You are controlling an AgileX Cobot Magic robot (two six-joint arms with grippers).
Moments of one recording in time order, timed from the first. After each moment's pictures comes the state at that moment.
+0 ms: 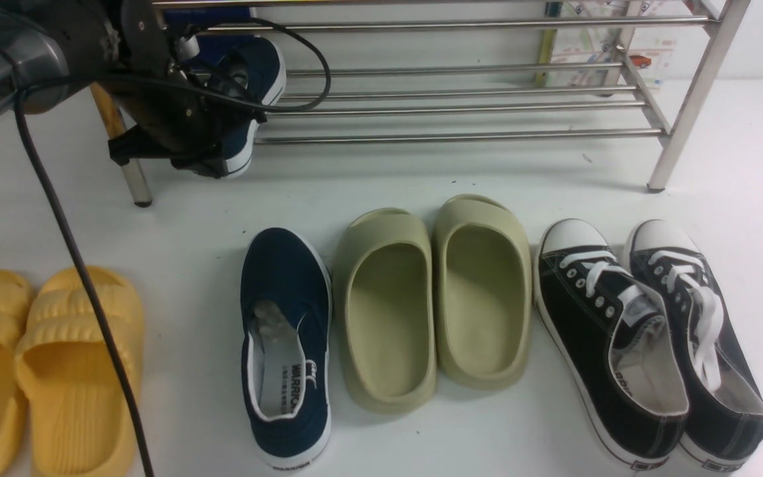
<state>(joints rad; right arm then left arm) -0.05 -0.01 0.01 0.02 0.39 -0.03 -0.13 2.02 -1.74 -0.08 0.81 -0.37</state>
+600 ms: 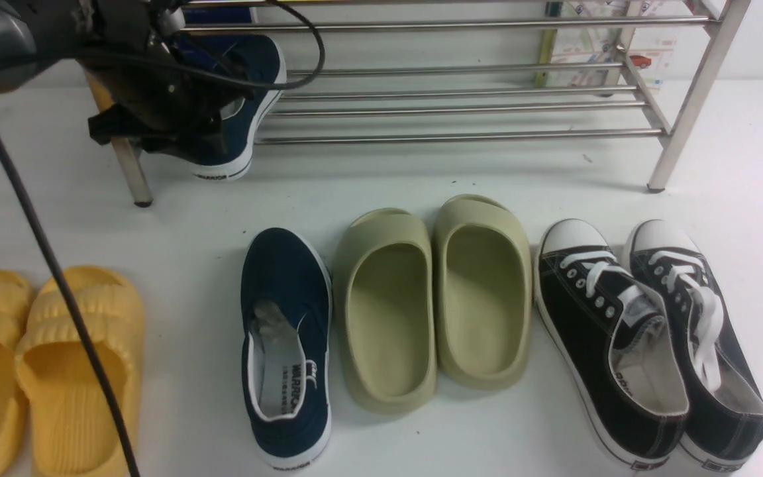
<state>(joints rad) -0.05 -0.01 0.01 0.02 0.39 -0.03 -0.13 1.89 -1.74 -0.08 0.92 -0.35</state>
